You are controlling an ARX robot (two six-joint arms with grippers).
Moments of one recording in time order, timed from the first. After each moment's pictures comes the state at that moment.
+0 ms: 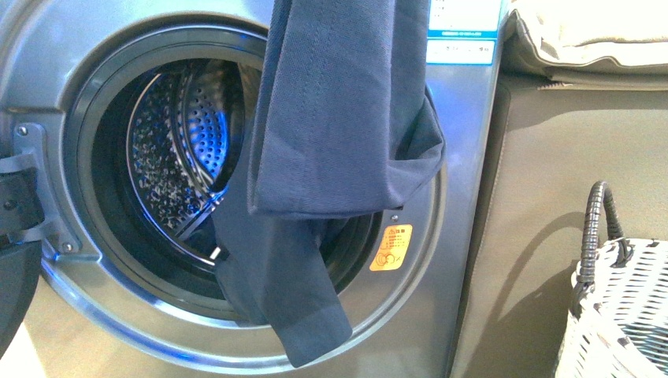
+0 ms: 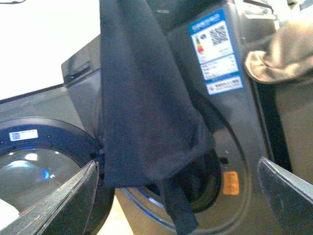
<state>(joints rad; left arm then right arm) -0.57 1.94 2.88 -1.02 0.00 0.35 -0.07 0.45 0.16 0.64 -0.62 0.52</state>
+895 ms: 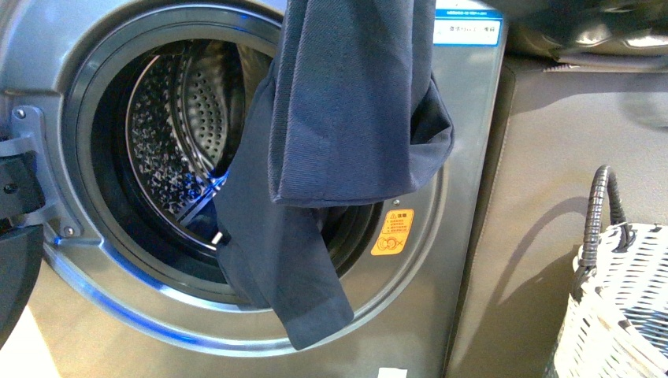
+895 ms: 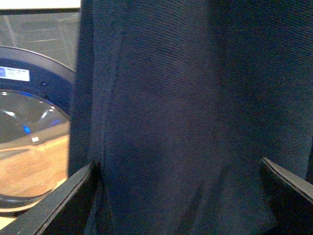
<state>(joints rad) -0.58 1.94 2.88 -1.02 -0.03 0.36 0.33 1.42 0.80 0.75 -0.54 0.11</state>
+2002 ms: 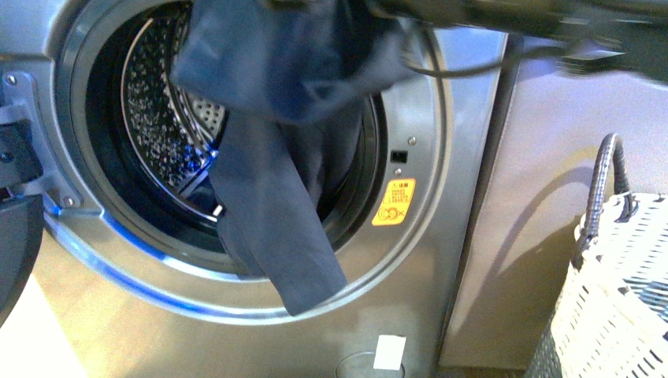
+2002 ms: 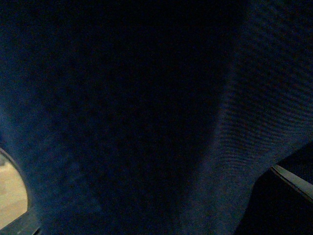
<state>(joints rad) -0.59 1.95 2.88 -1.02 -0.04 0.36 0.48 1.84 1.22 0.81 -0.31 0.06</state>
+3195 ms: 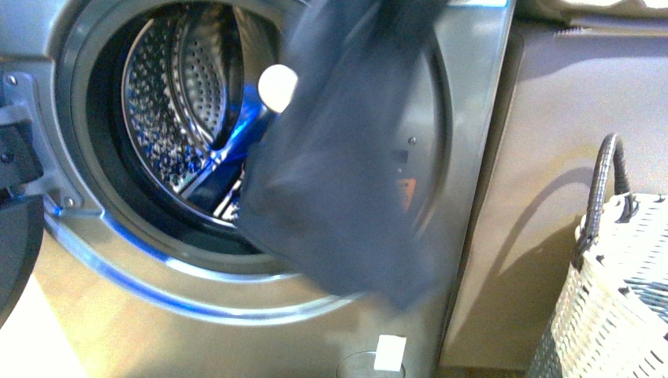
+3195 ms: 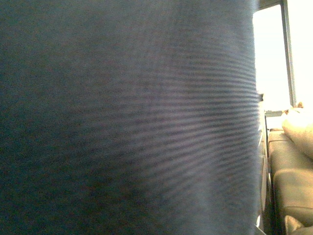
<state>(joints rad) -0.61 1.95 2.89 -1.02 -0.04 0.36 0.25 1.36 1.05 0.92 -0.18 0.17</state>
